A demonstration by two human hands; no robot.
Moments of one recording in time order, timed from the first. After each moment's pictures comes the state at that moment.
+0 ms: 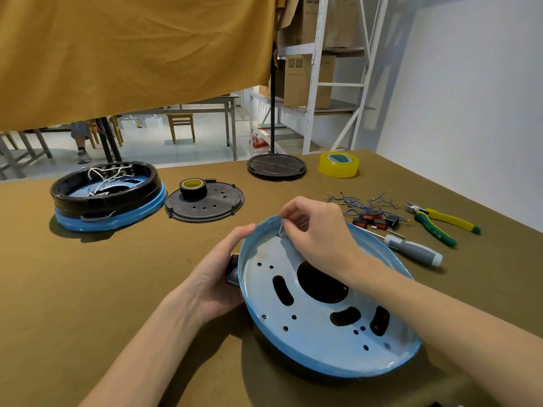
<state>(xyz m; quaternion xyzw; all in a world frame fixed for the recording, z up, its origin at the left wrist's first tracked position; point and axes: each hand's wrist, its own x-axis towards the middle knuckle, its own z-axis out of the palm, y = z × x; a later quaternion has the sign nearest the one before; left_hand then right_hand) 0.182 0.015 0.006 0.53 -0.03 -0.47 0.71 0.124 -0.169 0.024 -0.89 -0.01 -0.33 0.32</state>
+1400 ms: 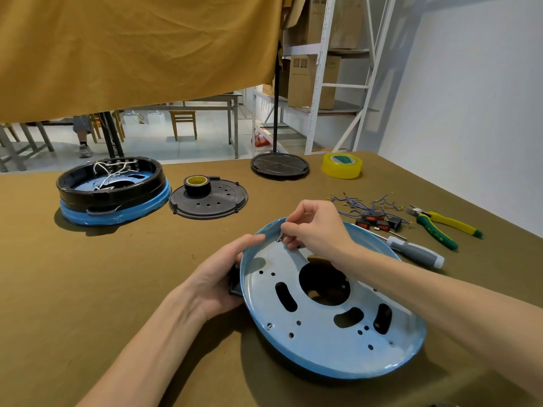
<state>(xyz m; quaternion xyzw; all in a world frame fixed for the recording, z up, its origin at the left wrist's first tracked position) 0.187 0.021 -0.003 0.56 -0.04 -0.45 0.69 0.143 -0.171 0.021 -0.81 0.14 -0.18 0.55</state>
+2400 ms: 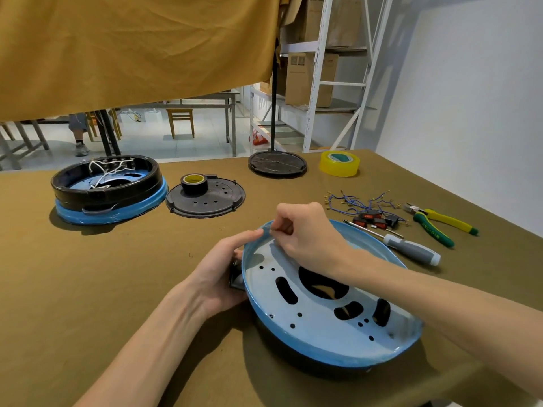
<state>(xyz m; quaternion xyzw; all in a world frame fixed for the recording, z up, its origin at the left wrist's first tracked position) 0.185 0.015 -0.001 0.53 -0.03 -0.46 0.71 0.131 -0.156 0.027 -0.93 -0.04 -0.24 0.27</state>
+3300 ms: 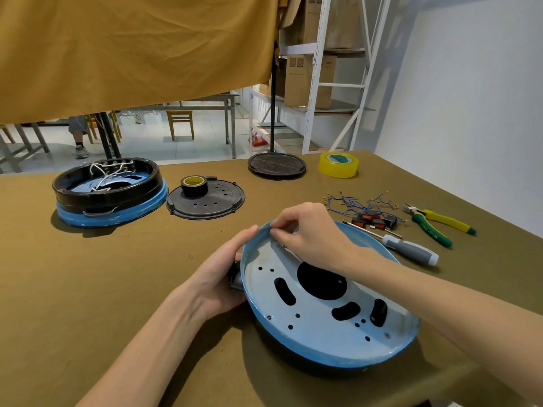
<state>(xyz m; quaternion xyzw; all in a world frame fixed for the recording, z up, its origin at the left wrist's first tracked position) 0.187 0.015 -0.006 0.55 -0.04 -0.46 0.70 0.131 -0.165 0.030 -0.94 -0.02 -0.21 0.27</state>
